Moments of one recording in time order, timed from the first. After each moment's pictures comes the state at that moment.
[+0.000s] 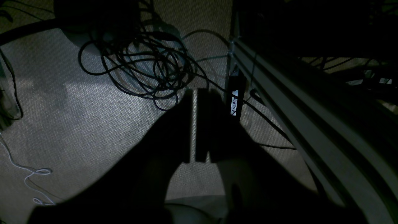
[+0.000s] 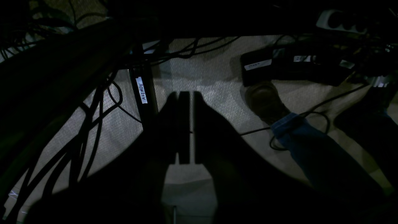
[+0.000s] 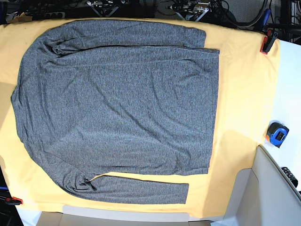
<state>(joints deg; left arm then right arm) 1.6 1.2 -4.3 7.0 3.4 0.7 -3.0 -1.8 0.1 2.4 5.3 0.3 -2.1 0.7</state>
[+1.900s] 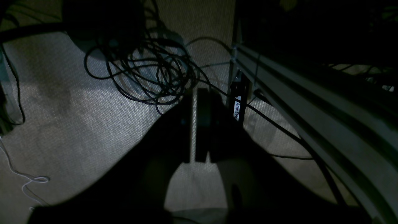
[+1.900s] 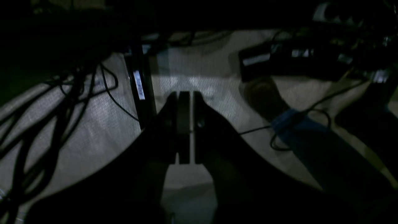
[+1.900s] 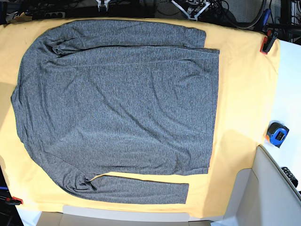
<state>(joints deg) 11.0 1.0 -4.3 18.8 3.4 0.7 -5.7 -18.0 0.1 2.3 25.6 0.5 -2.0 0.5</state>
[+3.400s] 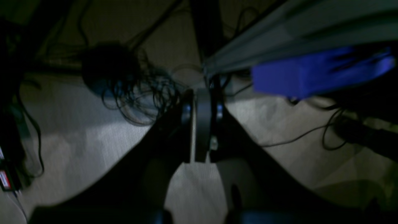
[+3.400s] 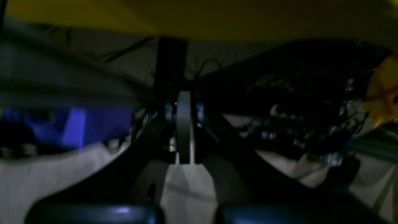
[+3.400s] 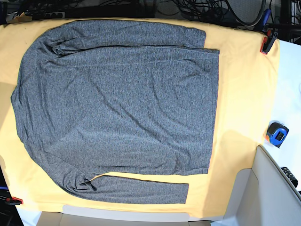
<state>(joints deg) 68.7 -21.6 11.3 97.4 -10.8 1.0 -4.7 -67.6 6.5 -3.7 103.8 0.7 -2.1 4.5</state>
